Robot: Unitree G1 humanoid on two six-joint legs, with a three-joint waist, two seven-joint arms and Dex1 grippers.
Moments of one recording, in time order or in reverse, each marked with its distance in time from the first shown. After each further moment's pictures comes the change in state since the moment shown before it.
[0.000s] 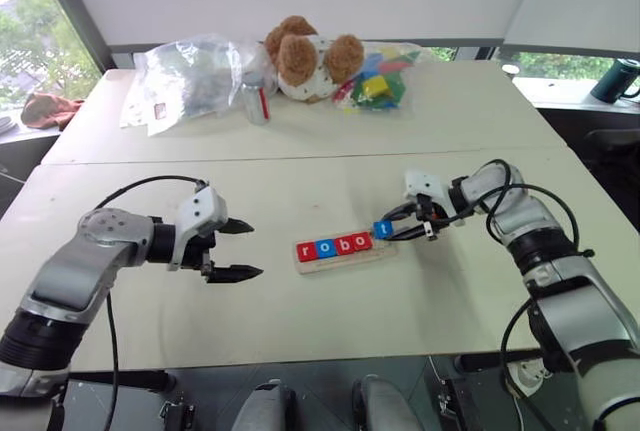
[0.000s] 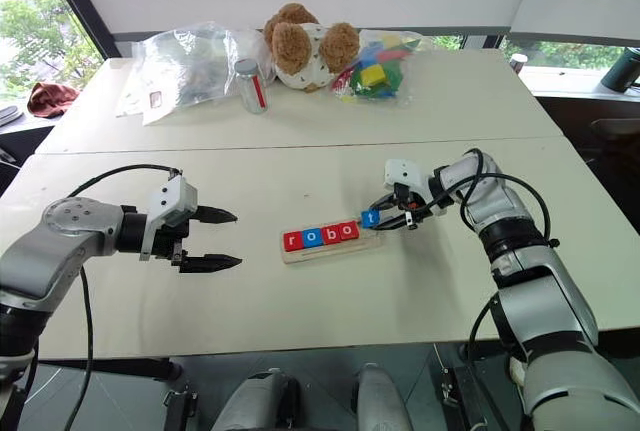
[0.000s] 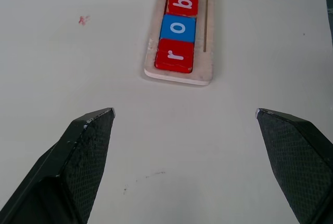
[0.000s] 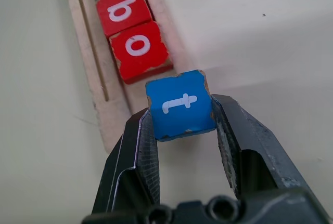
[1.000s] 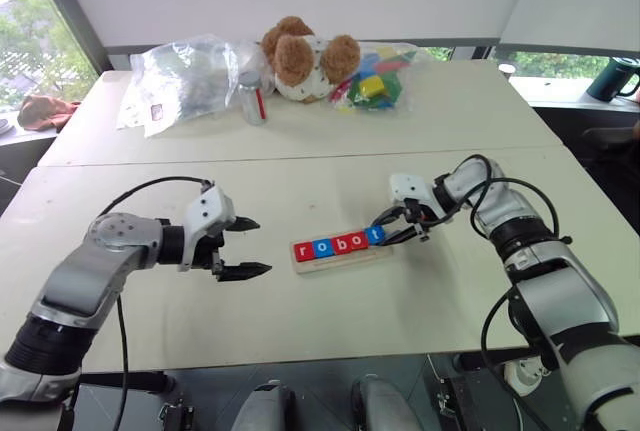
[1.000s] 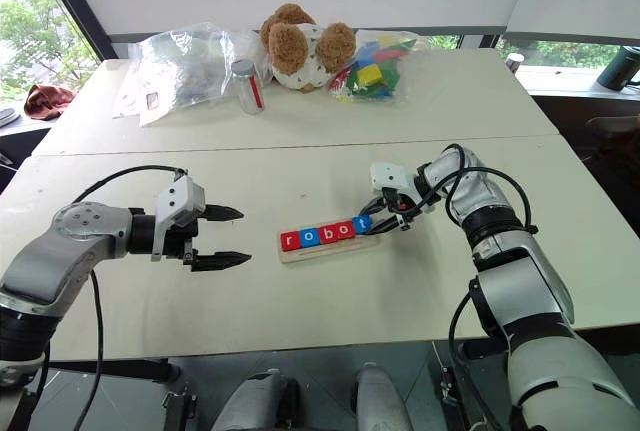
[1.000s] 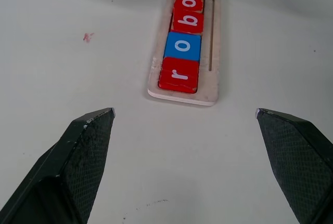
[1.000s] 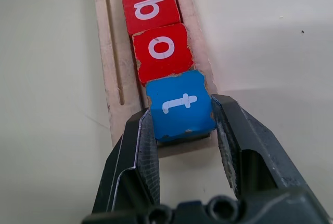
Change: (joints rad) left arm 0.012 -0.045 0.000 -0.020 0.001 0.008 0.071; right arm -0.056 0.072 0.013 0.134 -0.056 -0.123 0.065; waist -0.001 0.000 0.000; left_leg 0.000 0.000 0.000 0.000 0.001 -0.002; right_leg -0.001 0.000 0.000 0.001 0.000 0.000
